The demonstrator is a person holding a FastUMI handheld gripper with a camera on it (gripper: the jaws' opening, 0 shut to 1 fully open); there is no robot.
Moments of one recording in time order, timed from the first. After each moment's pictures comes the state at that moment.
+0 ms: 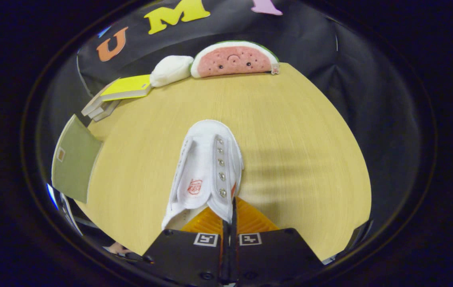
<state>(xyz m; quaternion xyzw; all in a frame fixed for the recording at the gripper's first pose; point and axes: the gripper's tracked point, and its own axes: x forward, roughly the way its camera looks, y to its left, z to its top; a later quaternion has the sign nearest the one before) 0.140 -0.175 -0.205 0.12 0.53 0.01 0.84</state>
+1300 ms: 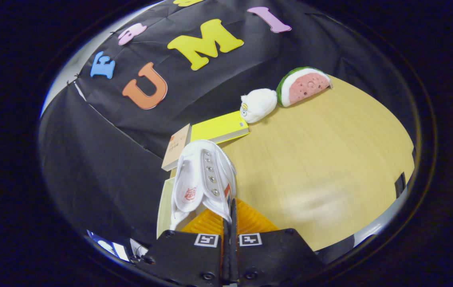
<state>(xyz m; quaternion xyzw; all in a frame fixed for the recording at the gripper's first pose) 0.145 0.179 0.017 0.31 0.41 0.07 0.85</state>
